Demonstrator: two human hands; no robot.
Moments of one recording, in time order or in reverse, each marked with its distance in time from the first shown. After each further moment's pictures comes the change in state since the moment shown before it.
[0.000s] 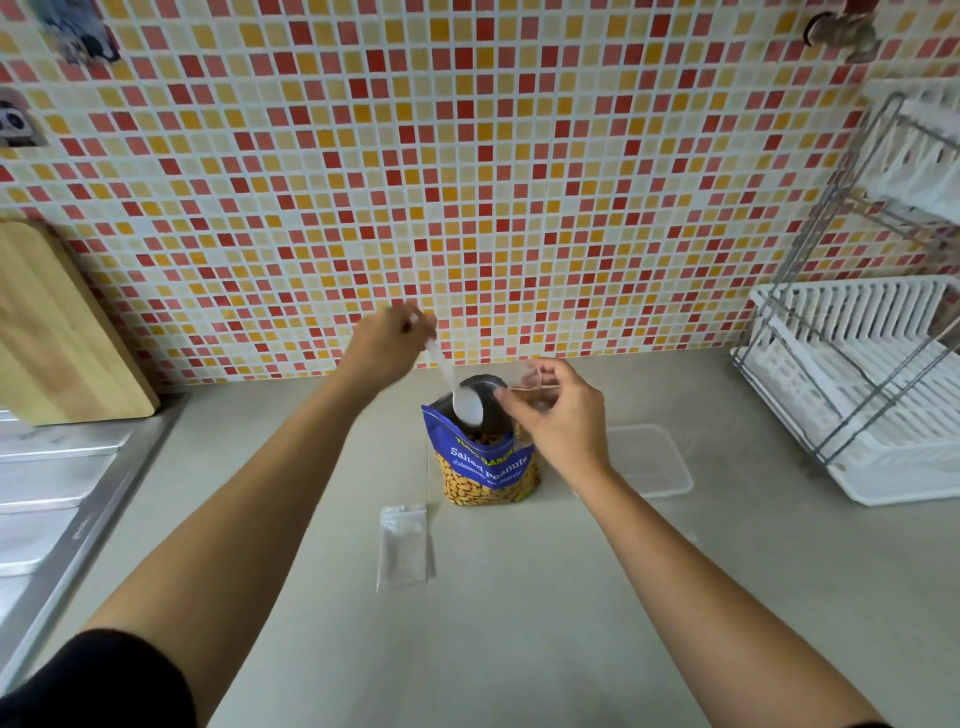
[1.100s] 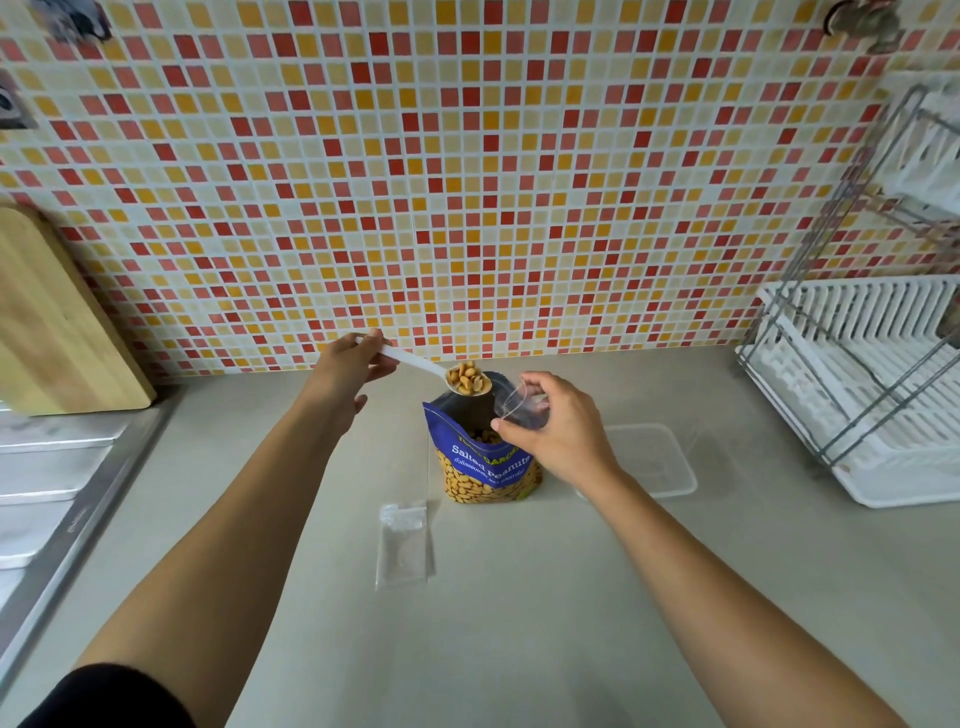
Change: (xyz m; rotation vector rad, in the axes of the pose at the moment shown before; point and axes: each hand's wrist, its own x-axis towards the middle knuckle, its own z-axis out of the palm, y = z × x) left_hand -0.004 -0.045 0.001 -0.757 0.050 -0.502; right_hand 0.001 0.014 0.001 -0.154 -0.210 -0.078
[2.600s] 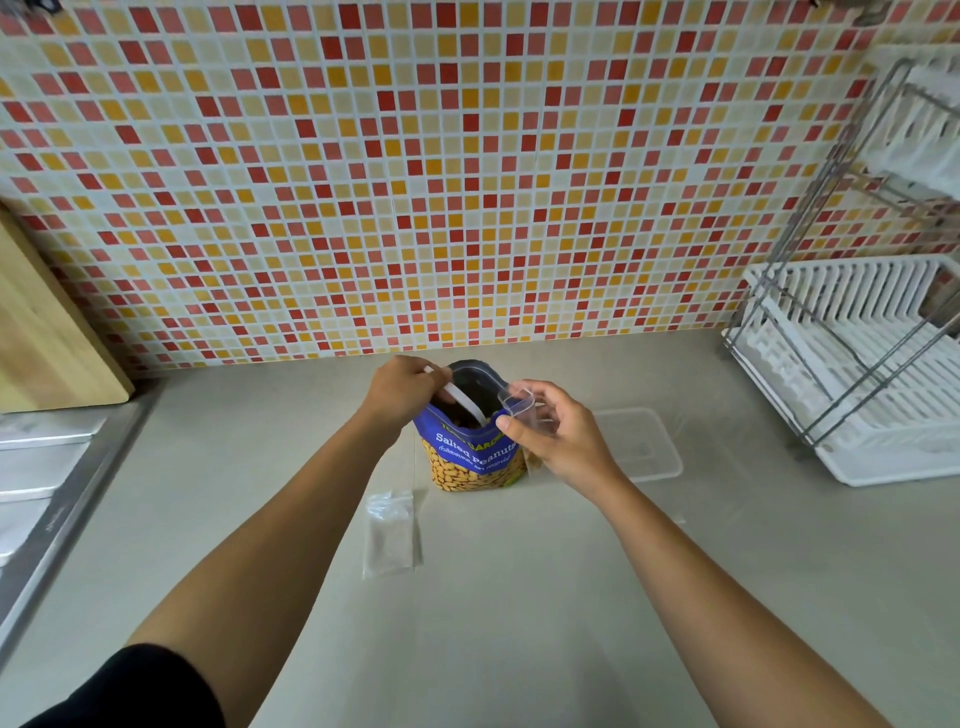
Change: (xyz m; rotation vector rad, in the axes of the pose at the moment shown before) left_hand -0.003 -0.038 0.052 0.499 -0.194 0.176; right_hand -0.020 0.030 -0.005 0.409 -0.150 0.155
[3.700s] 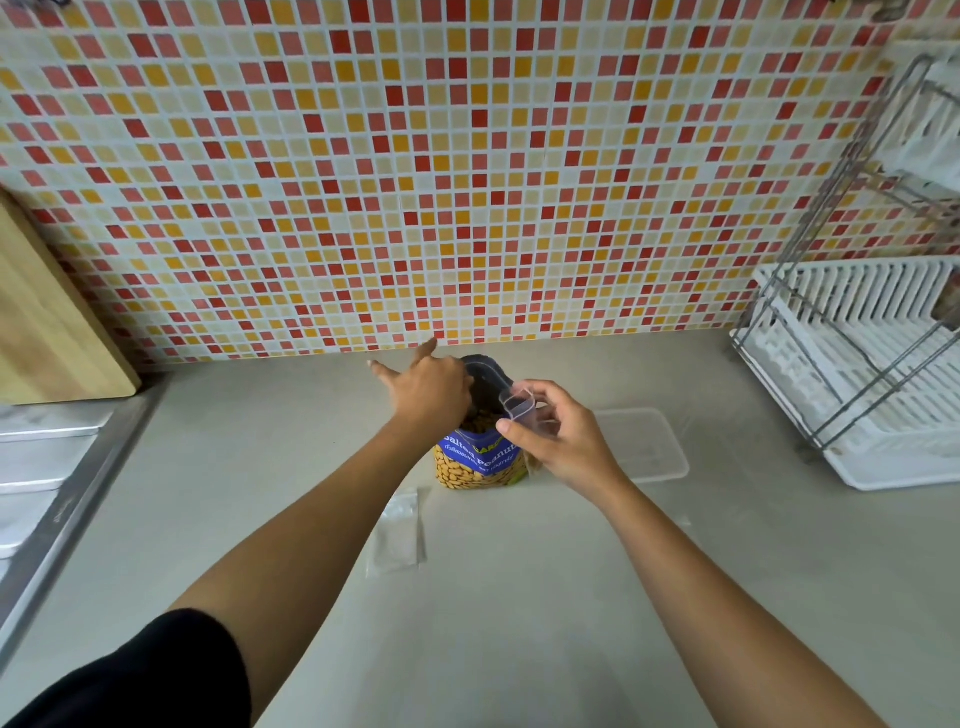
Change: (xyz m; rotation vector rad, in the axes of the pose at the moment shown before) left_hand -0.007 0.016 0.025 0.965 0.090 0.180; right_hand -0.002 -0.005 0.004 0.011 -0.016 -0.009
